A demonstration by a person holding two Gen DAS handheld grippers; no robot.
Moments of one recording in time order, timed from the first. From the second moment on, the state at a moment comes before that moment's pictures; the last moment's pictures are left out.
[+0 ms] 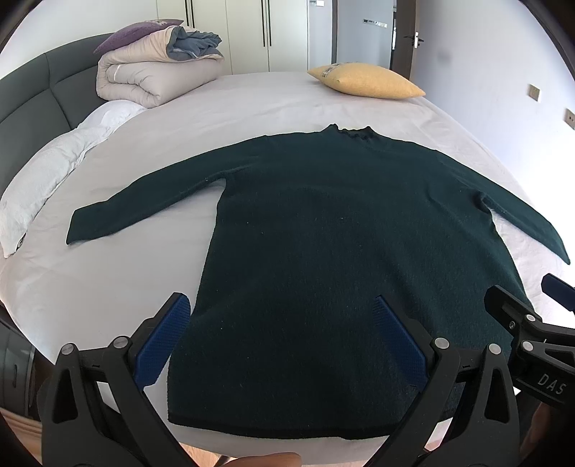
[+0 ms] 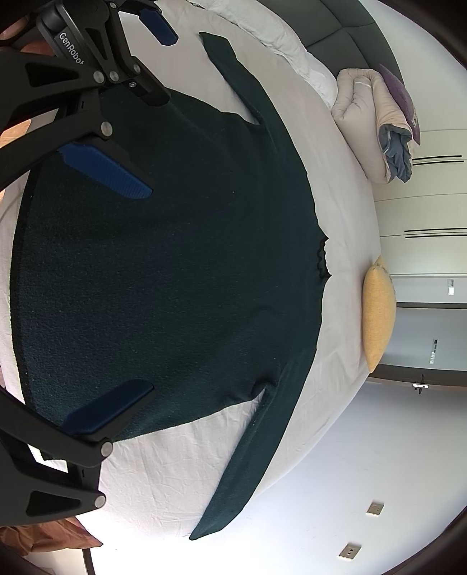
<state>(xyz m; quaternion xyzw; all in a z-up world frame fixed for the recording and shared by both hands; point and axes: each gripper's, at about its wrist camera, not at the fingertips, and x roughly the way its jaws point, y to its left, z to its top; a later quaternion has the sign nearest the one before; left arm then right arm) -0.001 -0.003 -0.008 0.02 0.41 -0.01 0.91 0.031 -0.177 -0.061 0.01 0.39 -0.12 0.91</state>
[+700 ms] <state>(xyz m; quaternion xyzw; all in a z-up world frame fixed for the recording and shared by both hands) 0.000 0.001 -0.008 0.02 0.41 -0.01 0.91 0.032 -0.175 -0.063 0.01 0.40 -0.12 0.91</state>
